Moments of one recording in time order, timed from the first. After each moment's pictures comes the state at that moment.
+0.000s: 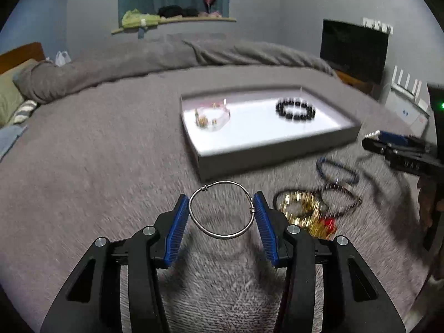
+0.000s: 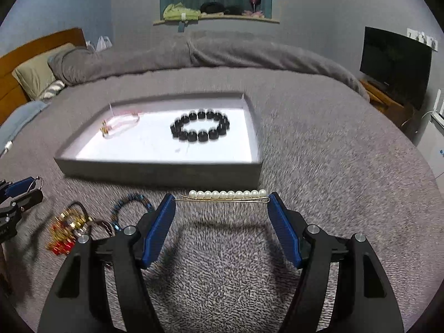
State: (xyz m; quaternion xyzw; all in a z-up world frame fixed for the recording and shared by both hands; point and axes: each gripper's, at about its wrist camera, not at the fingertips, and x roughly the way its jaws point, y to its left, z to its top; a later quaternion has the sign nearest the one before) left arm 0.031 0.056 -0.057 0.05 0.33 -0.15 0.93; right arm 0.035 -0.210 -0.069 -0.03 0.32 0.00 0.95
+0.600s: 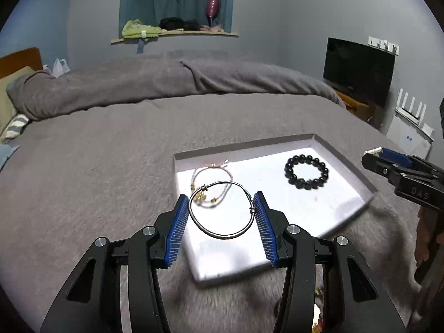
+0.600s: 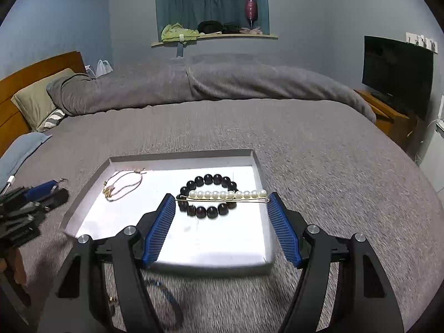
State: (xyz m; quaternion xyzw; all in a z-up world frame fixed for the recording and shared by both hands) left arm 0.130 0.030 -0.027 0.03 0.31 -0.16 0.94; right arm 0.104 -0.200 -0.021 -0.01 0.28 0.01 0.96
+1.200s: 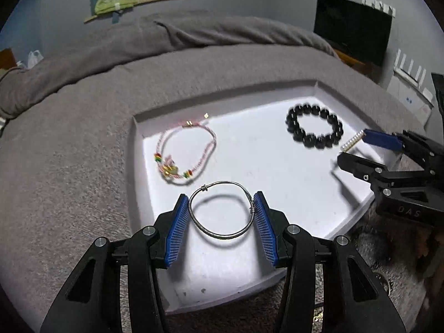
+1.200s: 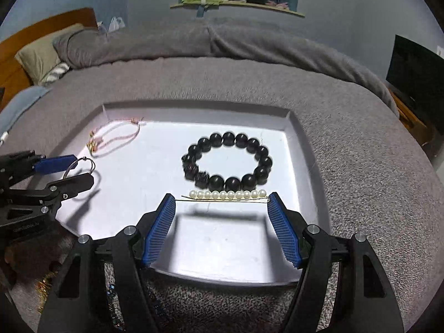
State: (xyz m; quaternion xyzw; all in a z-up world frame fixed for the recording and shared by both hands) left arm 0.166 0.003 -0.081 0.08 0.41 -0.19 0.89; right arm 0.146 -0.174 -0.083 -0.07 0.37 0.03 0.93
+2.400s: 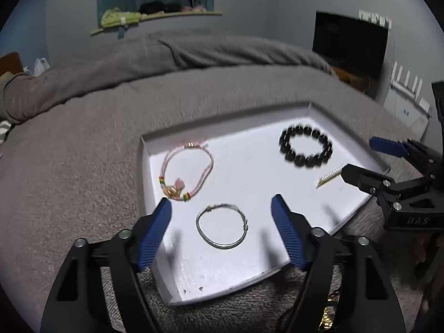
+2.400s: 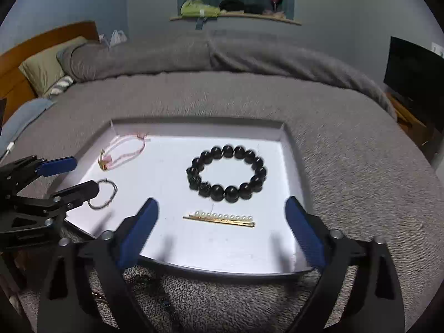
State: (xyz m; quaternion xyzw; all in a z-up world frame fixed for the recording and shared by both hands) left arm 0.145 0.008 -0.053 0.06 0.35 -0.19 0.92; right arm 0.124 -0.183 -0.058 -0.05 0.33 0.04 0.94
